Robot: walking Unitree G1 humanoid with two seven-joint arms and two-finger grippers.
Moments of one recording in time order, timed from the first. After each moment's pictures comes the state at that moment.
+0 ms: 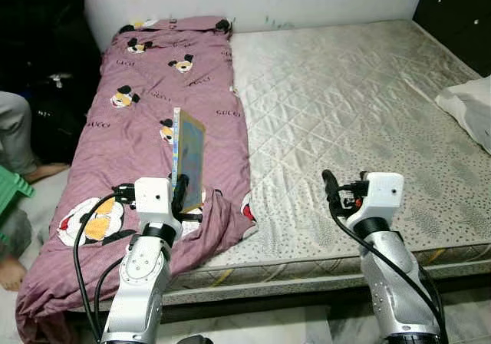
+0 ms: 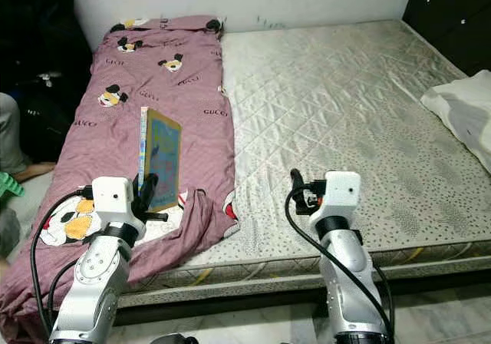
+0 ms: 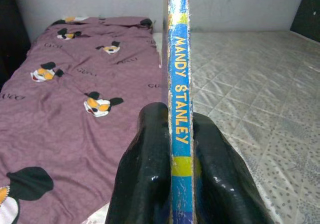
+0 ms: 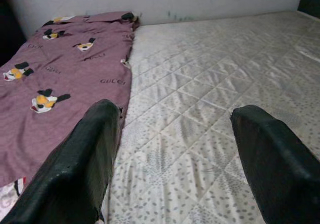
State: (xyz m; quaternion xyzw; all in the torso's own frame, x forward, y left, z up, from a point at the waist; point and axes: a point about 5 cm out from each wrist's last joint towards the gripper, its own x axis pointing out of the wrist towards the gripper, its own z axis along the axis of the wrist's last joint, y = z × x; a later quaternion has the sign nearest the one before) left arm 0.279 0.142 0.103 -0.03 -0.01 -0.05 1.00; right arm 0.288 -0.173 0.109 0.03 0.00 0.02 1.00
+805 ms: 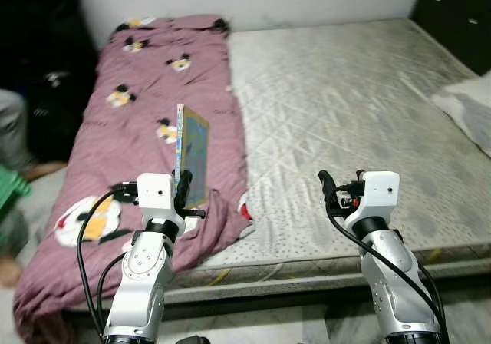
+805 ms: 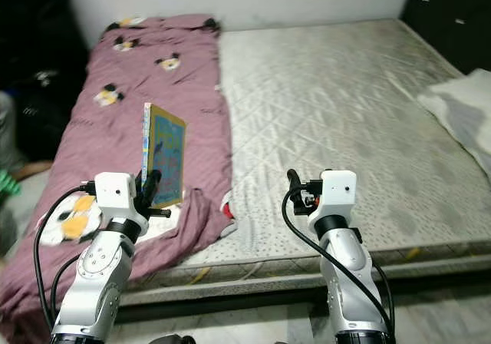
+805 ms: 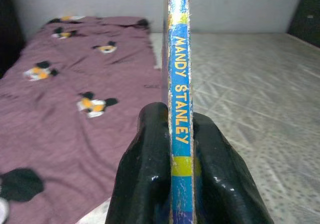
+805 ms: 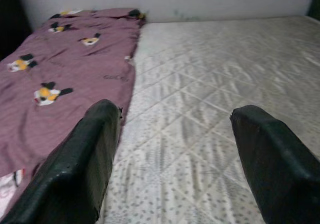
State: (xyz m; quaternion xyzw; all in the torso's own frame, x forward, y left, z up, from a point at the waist) left arm 0.284 0.139 0.107 -0.04 -0.01 -0.05 1.00; right arm 0.290 -0.171 0.110 0.01 0.00 0.04 1.00
